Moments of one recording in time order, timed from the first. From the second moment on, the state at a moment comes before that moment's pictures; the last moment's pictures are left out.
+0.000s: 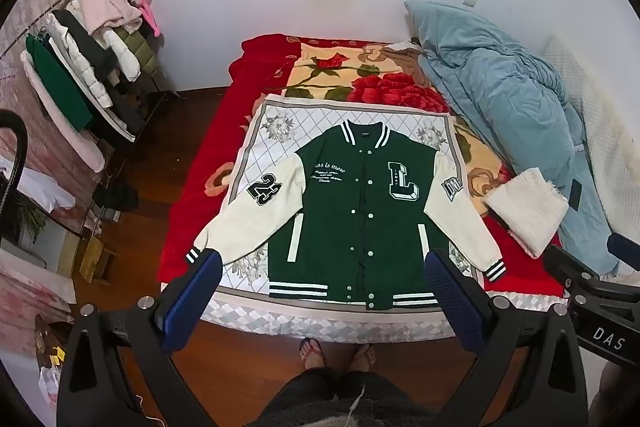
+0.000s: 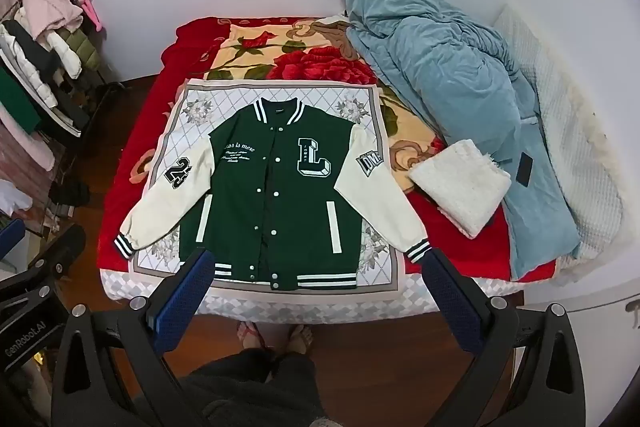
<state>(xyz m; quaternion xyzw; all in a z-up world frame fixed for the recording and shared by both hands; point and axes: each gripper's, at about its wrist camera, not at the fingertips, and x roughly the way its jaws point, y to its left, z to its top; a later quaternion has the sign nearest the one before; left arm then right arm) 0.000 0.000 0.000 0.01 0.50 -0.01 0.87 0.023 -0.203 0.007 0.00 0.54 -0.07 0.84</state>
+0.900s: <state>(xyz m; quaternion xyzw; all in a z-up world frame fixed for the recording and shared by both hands) 0.000 0.000 0.000 0.01 0.50 -0.01 0.87 0.027 -0.204 0.009 0.00 0.54 -0.07 0.84</state>
